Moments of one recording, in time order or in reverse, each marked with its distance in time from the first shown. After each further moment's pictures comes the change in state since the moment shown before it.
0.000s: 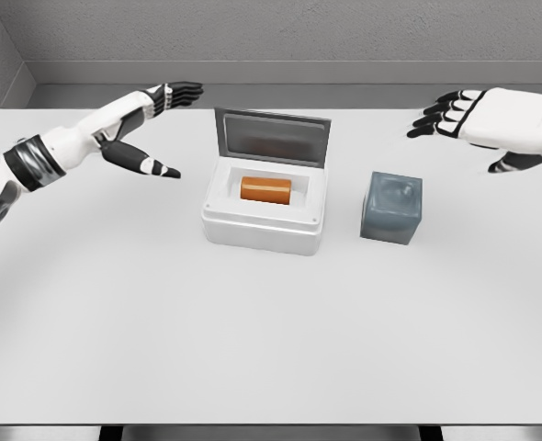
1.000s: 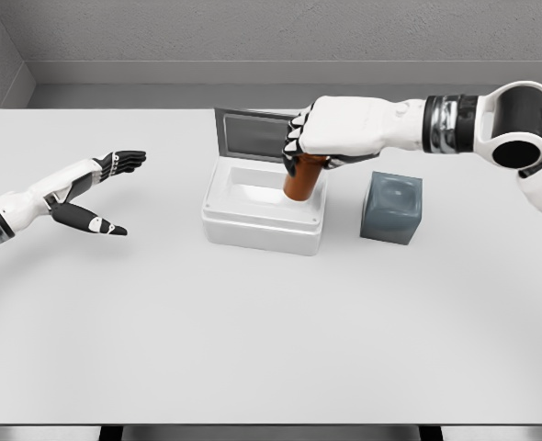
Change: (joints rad) left arm 0.186 0.168 -0.002 0.013 -0.005 0.000 0.017; right arm -0.250 0.395 0.298 0.088 0.062 0.000 0.000
